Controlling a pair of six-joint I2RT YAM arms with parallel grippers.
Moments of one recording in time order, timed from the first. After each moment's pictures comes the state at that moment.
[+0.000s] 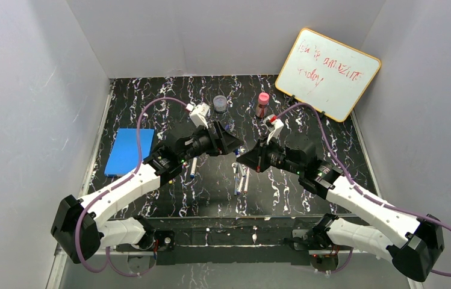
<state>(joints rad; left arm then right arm) -0.73 1.17 0.84 0.11 0.22 -0.81 0.81 0.95 0.74 -0.06 -0.27 0.55</state>
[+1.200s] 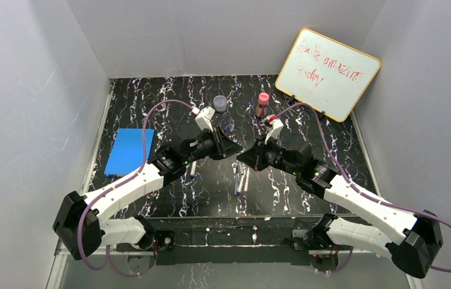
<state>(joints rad) -0.76 1.20 0.84 0.10 0.23 -0.84 0.85 0.98 0.75 -0.06 -0.15 0.55</state>
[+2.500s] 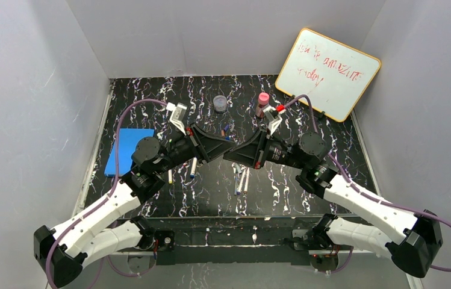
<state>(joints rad) -0.76 0.90 0.78 0.37 0.38 -0.90 0.85 0.98 0.76 0.45 -0.55 0.94</state>
